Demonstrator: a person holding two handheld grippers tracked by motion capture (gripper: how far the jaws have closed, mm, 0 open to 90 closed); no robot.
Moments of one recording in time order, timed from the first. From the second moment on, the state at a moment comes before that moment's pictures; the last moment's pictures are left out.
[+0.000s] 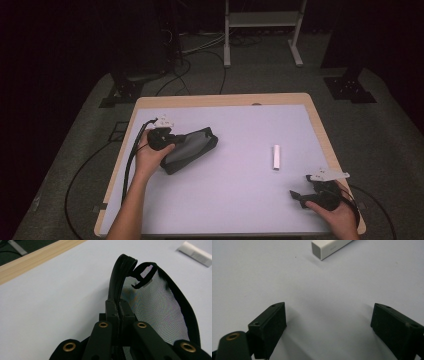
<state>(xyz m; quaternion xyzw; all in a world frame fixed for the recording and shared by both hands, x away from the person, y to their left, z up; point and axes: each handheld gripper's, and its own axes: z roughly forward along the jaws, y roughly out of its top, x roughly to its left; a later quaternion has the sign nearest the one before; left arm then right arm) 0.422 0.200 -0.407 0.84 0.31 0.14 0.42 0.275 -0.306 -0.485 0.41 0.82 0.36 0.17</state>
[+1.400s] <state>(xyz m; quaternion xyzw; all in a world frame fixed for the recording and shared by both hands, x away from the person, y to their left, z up) 0.391 0.163 -0.392 0.87 0.19 0.04 0.45 0.275 -0.307 -0.485 0.41 0.82 0.37 0.17</state>
